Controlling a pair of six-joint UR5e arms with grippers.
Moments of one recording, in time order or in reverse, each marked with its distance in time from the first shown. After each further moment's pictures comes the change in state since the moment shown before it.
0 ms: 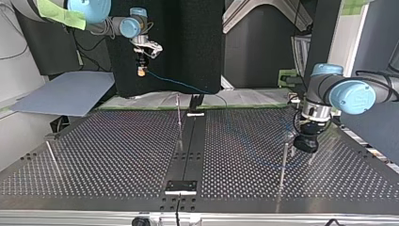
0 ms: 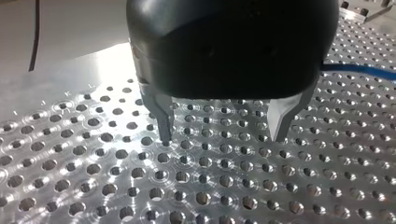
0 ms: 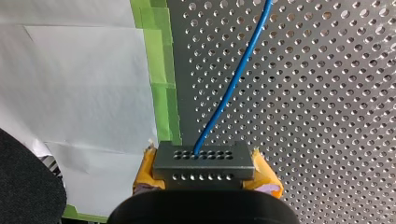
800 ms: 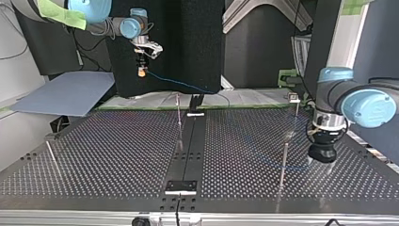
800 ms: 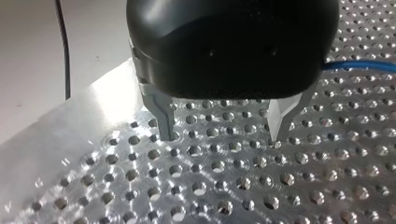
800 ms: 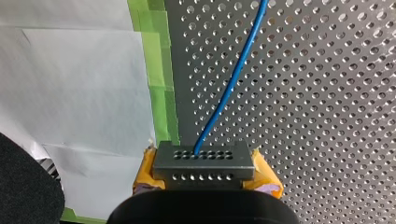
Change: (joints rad) left arm -0.013 0.031 0.124 -0.190 -0.172 0.184; right arm 0.003 0.000 -0.006 0.002 -0.001 0.000
